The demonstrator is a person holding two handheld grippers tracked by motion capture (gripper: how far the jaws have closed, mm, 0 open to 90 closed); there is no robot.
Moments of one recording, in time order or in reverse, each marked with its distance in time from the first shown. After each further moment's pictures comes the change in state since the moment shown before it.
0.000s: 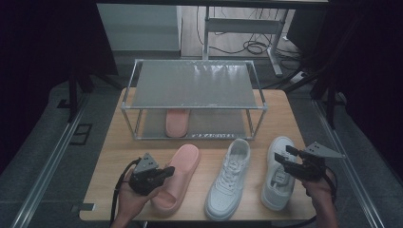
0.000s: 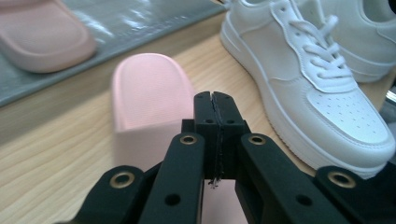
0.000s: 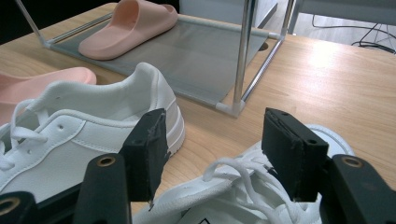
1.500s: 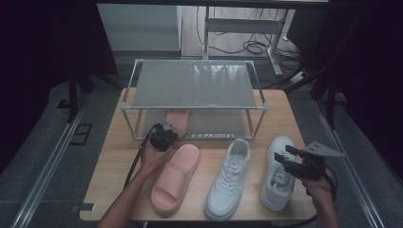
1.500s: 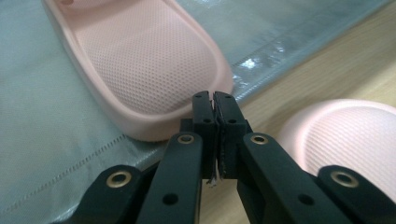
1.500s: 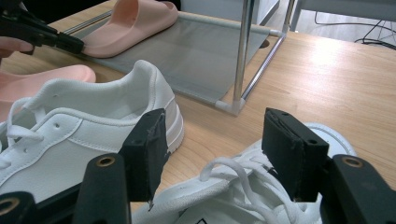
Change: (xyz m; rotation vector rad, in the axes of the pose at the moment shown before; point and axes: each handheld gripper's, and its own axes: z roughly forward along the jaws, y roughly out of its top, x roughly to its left) left arm 0.104 0.046 0.120 0.157 0.280 0.050; right arm -0.003 0.000 0.002 0.012 0.009 0.001
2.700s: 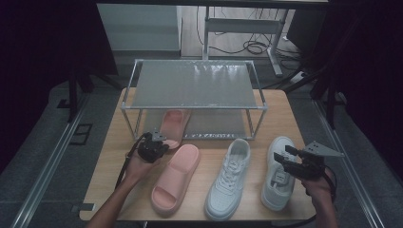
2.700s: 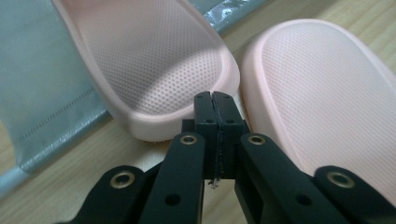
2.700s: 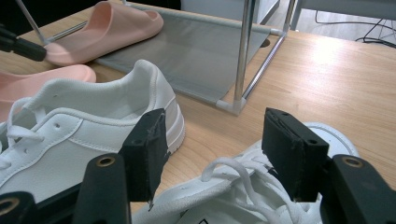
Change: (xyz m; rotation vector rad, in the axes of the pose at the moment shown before) left arm -0.001 -0.027 -0.040 0.059 -0.055 0.051; right arm 0.001 0.000 0.001 0.000 -0.001 0.003
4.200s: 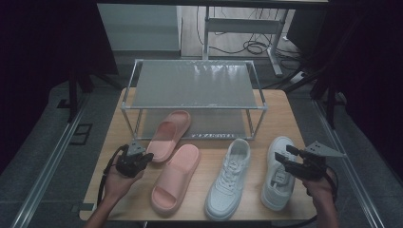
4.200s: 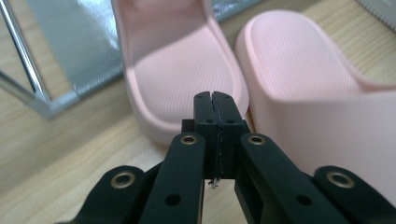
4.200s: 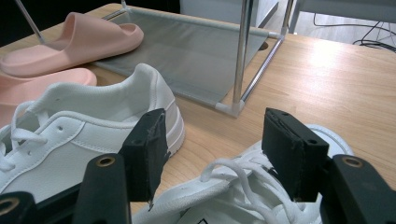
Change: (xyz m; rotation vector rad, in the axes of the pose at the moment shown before) left arm -0.003 -0.048 -0.067 -0.075 0.018 -0.084; right arm 0.000 0.001 -0.004 -0.011 -0.003 0.002
